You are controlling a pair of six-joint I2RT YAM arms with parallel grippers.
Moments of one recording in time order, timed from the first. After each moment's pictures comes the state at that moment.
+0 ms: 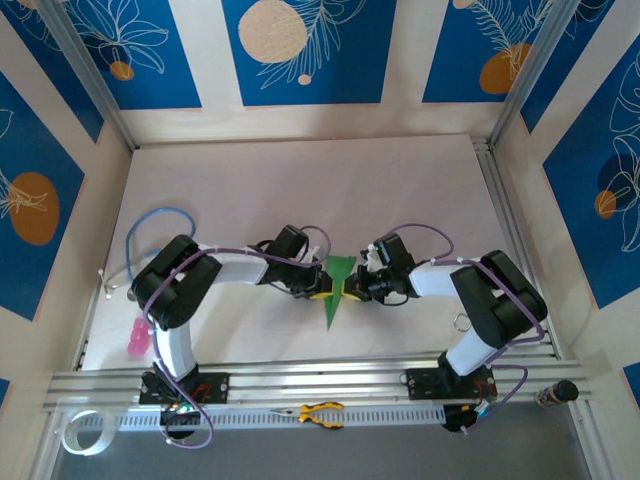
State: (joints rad) left arm -0.71 1.86 0.91 -0.04 0.69 -0.82; right arm 0.48 1.59 0.54 0.05 -0.63 0.82
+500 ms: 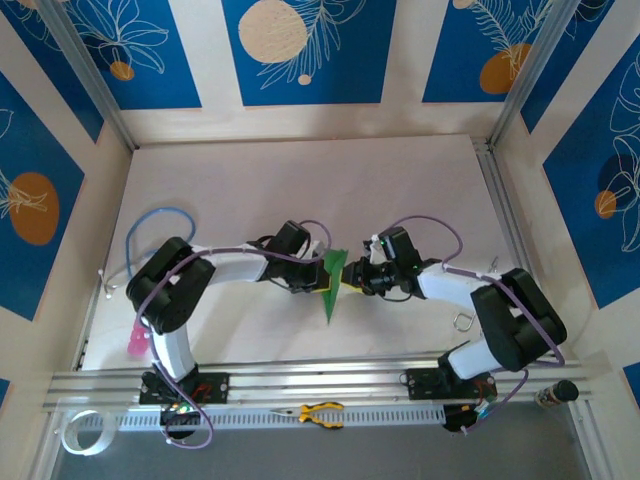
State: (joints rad) left arm -0.73 1.81 0.95 -0.14 0.56 -0.75; right arm 0.48 1.44 0.57 -0.01 -0.62 0.85
